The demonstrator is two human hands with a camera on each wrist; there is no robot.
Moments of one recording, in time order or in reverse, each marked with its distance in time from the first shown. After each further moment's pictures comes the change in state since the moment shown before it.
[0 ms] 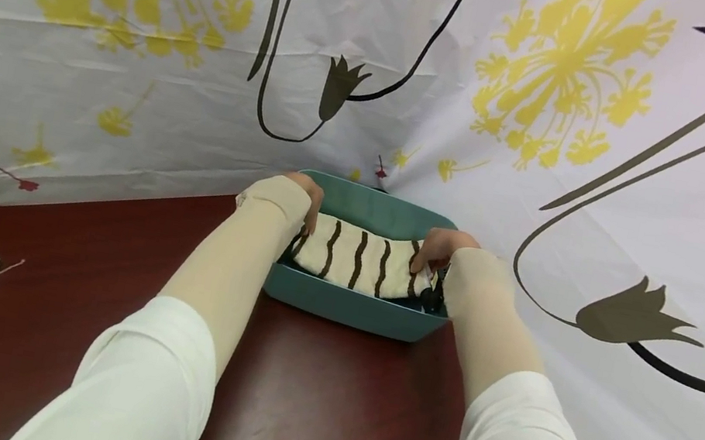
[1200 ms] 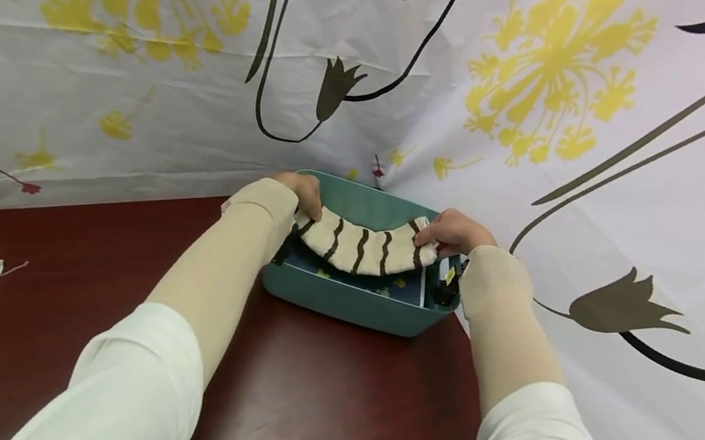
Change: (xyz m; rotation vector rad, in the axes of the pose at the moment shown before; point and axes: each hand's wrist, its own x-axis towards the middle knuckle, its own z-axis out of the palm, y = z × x) left_hand -0.012 -0.002 0.008 -0.282 0.200 0.121; right_hand -0.026 0.009 -0.015 0.342 0.188 -0.106
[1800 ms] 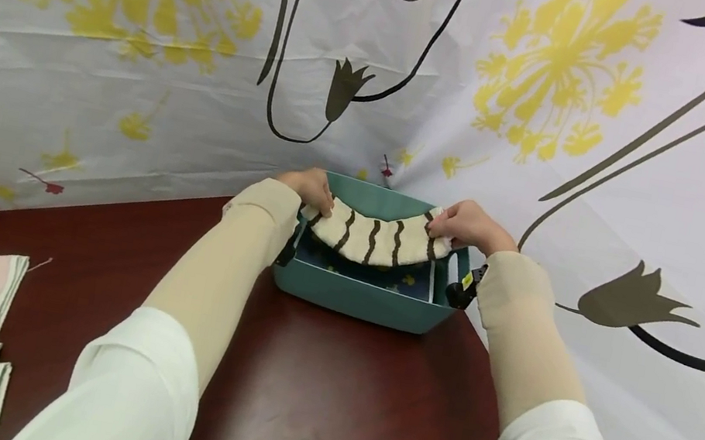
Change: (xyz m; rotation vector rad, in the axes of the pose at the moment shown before) left_hand -0.010 -0.001 0.002 -0.135 0.100 0.046; right_hand -0.012 0.004 -0.002 -0.032 0.125 -0.192
